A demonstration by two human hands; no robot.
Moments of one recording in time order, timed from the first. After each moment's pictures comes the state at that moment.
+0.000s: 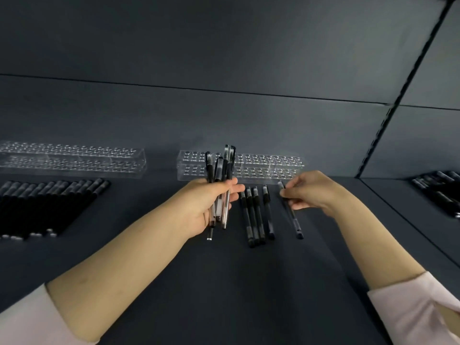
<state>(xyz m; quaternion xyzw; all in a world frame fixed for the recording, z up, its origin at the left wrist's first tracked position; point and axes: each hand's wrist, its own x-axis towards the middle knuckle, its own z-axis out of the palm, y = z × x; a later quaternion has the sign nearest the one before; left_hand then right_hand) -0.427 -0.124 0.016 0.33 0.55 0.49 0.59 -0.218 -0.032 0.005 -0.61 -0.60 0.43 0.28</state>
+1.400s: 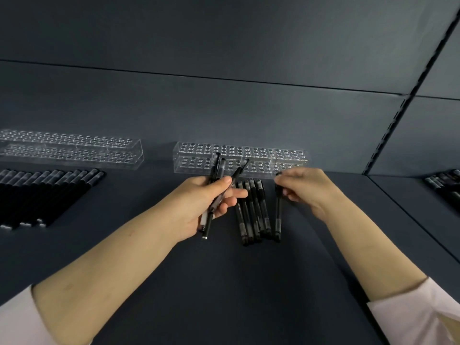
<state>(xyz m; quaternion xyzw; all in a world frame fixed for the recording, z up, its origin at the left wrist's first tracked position) -0.422 -0.127 0.003 0.34 0.54 0.50 0.58 -0.230 -0.029 -0.010 -0.57 -0.55 0.47 0.39</state>
